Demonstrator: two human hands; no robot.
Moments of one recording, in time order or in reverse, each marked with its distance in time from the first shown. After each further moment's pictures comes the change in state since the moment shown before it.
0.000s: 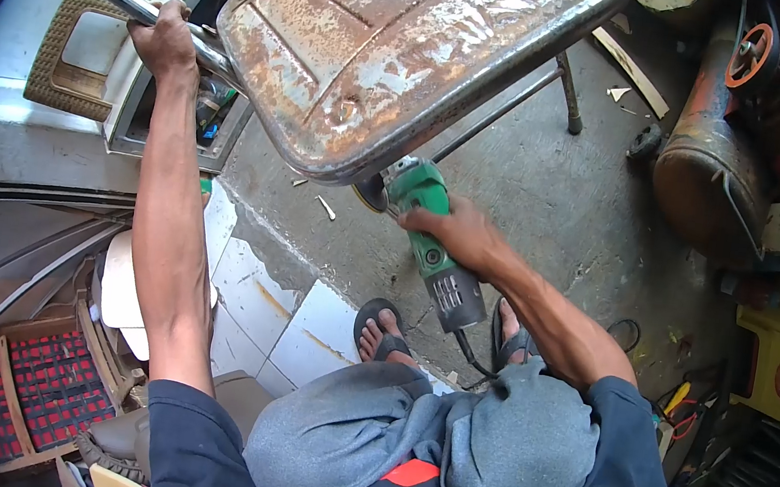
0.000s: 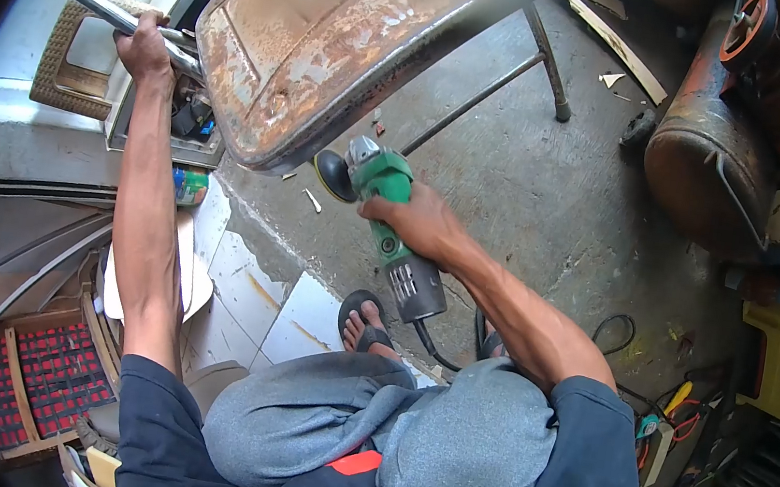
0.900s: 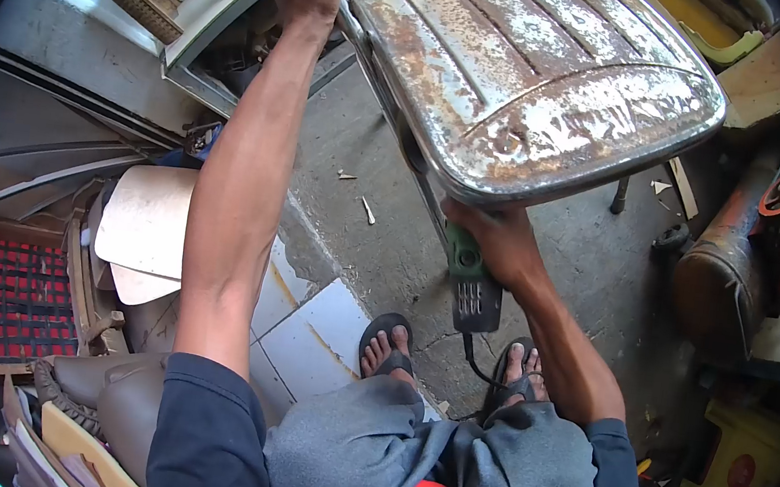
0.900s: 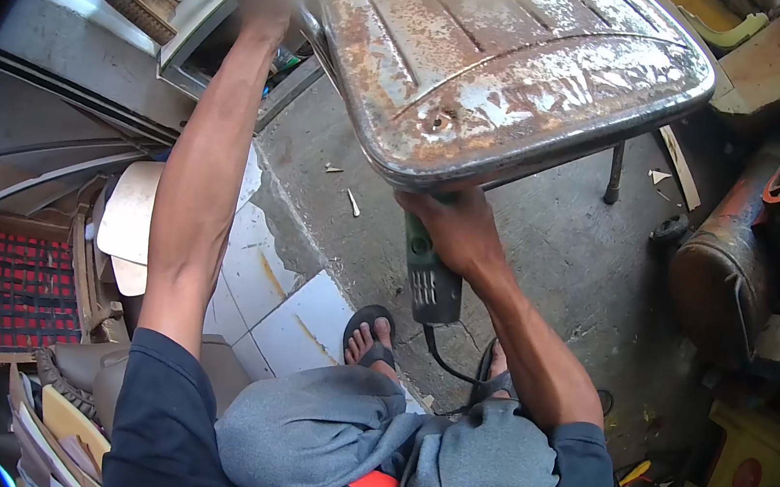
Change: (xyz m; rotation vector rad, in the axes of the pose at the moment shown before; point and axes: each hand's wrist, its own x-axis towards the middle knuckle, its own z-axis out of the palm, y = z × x) left_hand -0.020 0.020 0.010 0.019 0.071 0.070; right_hand 0.020 -0.046 0.028 -0.144 0.155 -0.289
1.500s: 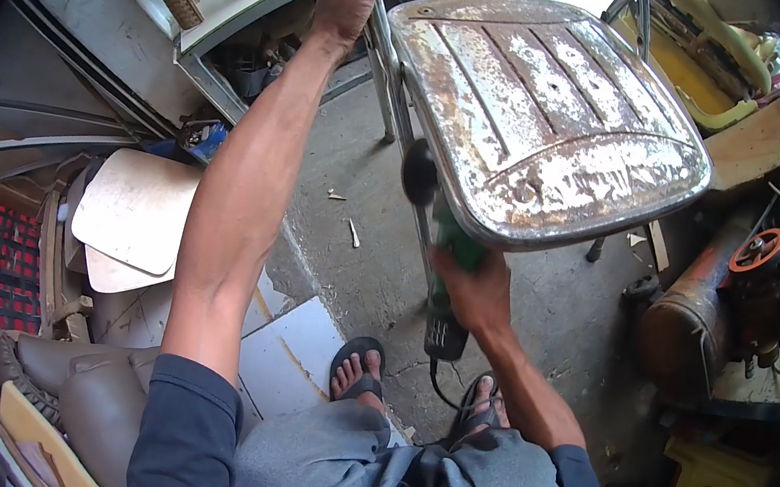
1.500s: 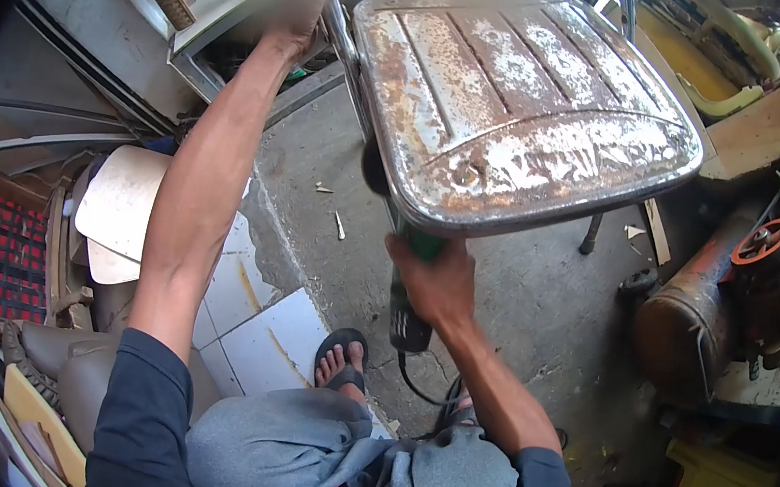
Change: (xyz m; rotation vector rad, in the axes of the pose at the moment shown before) left_hand 0.009 -0.014 -0.018 -0.248 -0.266 -0.135; right_hand -0.010 0.004 0.027 -0.094 0.175 -0.035
